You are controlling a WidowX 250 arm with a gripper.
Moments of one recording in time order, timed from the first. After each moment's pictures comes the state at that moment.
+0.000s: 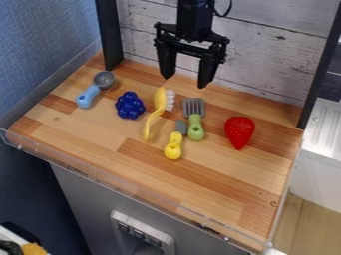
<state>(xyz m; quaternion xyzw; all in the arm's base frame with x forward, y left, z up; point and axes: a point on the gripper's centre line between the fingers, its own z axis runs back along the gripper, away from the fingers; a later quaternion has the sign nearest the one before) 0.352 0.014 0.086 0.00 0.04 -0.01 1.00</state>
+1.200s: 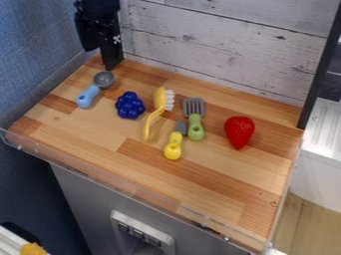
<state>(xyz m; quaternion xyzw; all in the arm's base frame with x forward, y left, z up) 0.349 0.172 0.084 0.01 -0.01 -0.14 0.99</state>
